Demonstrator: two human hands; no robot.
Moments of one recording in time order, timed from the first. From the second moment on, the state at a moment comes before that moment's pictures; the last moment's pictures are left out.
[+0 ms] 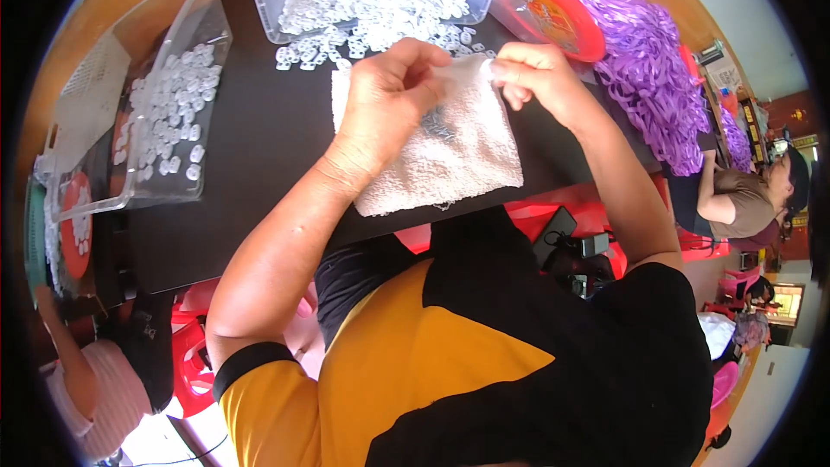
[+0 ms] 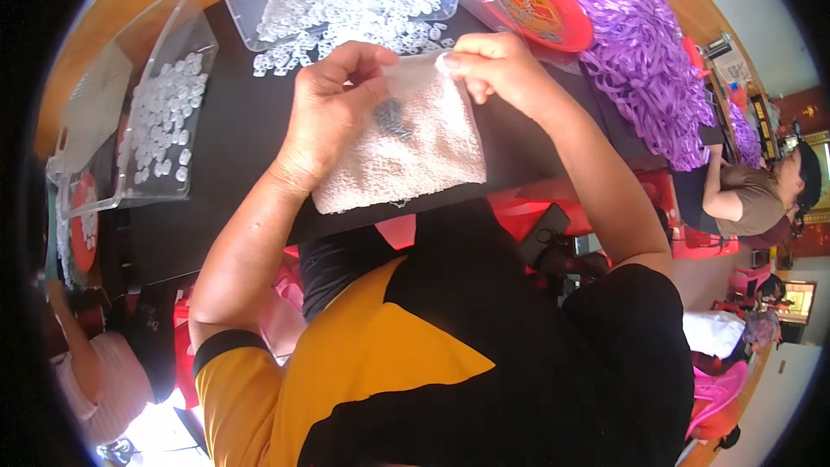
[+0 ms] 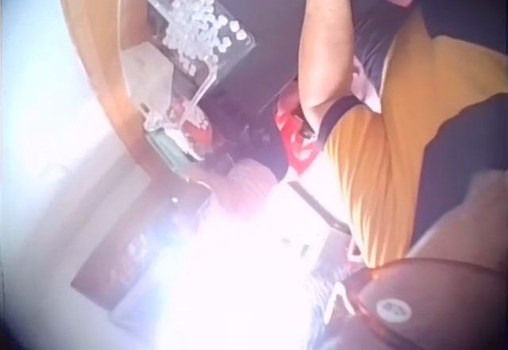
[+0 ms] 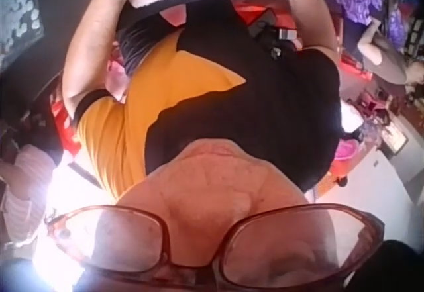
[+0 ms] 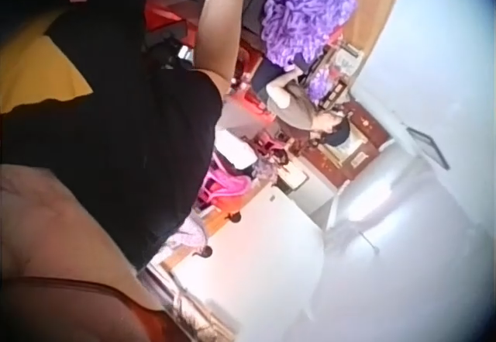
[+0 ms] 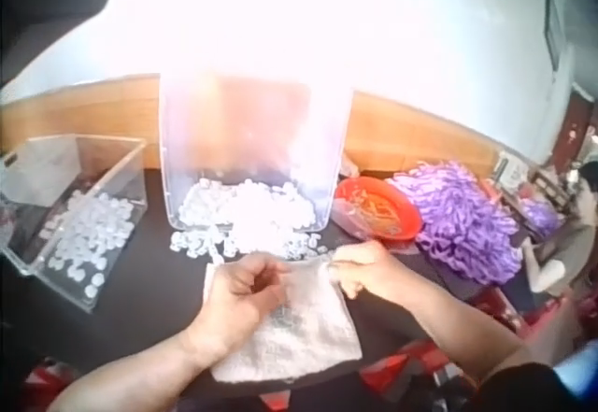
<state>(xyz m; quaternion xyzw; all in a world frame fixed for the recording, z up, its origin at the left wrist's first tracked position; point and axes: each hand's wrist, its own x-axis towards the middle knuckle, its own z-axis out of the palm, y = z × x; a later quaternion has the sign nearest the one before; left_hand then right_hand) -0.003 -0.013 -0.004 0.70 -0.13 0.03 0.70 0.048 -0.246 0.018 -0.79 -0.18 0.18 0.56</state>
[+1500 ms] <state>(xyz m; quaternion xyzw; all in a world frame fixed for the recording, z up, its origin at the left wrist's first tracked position) -0.007 0.012 0.038 0.69 -0.07 0.25 0.68 0.054 -0.195 -0.001 -0.68 -0.23 0.23 0.65</state>
